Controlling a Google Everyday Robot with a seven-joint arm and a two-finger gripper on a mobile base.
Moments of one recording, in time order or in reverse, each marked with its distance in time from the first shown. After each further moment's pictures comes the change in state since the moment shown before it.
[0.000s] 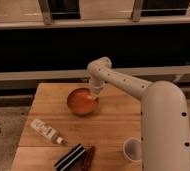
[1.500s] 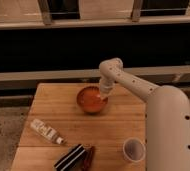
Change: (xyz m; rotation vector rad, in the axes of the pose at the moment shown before) arm 0.057 0.033 0.007 -0.021 -0.034 0.136
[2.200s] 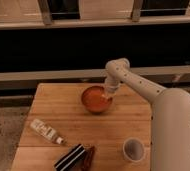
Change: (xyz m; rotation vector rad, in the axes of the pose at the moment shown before) arm 0.027 0.013 -0.008 0.021 0.006 0.078
